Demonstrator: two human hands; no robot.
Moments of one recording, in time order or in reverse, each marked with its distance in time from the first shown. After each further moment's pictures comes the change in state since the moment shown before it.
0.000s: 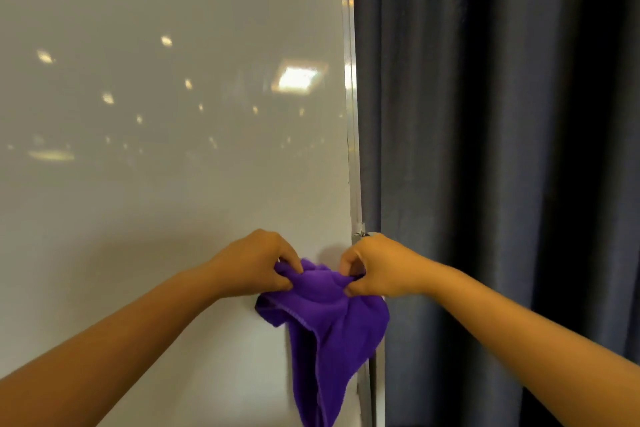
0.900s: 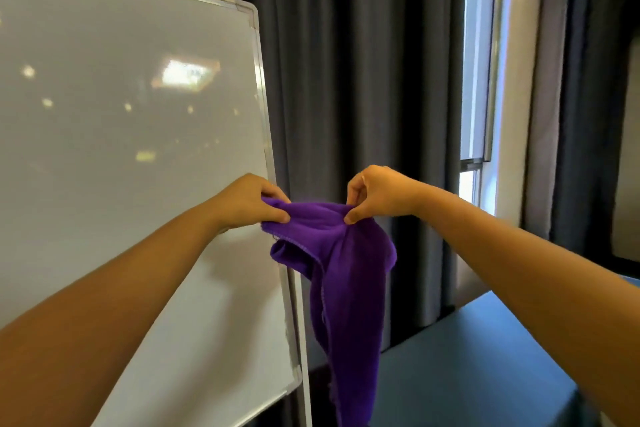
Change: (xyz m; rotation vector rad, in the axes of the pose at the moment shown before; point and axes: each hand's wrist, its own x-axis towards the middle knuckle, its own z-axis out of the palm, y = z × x) left_hand -0.031 0.100 -0.085 -0.523 0.025 0.201; right_hand -0.148 -0.115 -0.128 -0.057 0.231 0.496
